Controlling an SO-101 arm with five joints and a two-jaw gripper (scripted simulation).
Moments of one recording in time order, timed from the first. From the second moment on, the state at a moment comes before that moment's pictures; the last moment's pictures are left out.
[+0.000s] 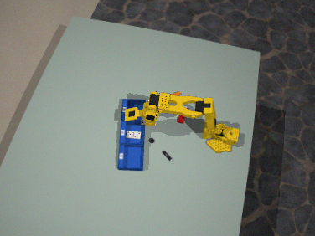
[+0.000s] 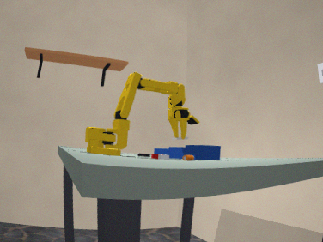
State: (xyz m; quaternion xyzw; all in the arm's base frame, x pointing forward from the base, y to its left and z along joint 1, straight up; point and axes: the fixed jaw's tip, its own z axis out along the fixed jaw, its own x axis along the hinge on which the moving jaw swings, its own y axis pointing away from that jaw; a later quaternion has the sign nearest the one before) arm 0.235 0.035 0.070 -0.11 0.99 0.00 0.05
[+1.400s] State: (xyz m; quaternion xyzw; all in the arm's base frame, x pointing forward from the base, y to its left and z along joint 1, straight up) arm 0.267 0.062 0.069 -0.11 0.99 0.01 0.10
